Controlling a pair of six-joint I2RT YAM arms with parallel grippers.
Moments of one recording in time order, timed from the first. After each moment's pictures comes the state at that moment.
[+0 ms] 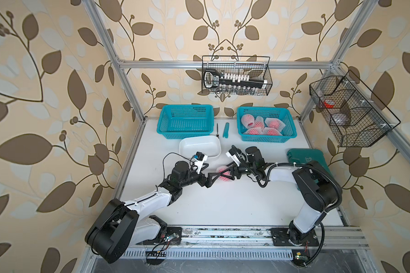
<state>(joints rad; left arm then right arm) -0.49 1.19 0.38 0.49 0.50 -0.23 0.49 1.76 0.79 0.29 -0.74 0.12</state>
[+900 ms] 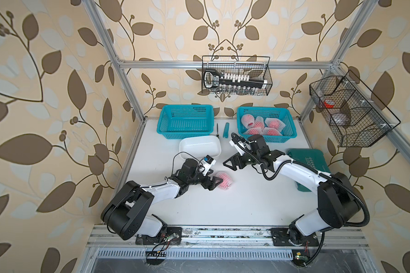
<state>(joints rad) -0.52 1.43 0.50 0.36 0.55 -0.11 0.49 1.54 1.02 -0.25 -0.46 0.11</state>
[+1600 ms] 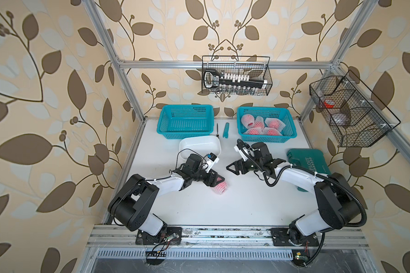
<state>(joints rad) -0.52 1.48 0.61 0.19 0.64 -0.17 0.46 1.54 0.84 -0.03 -0.51 0.21</state>
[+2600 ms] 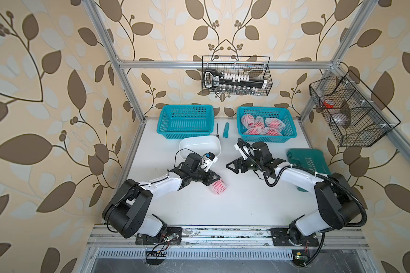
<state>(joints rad) -0.52 1.42 0.64 0.04 0.65 -0.26 0.46 1.54 0.84 0.00 -0.48 0.21</state>
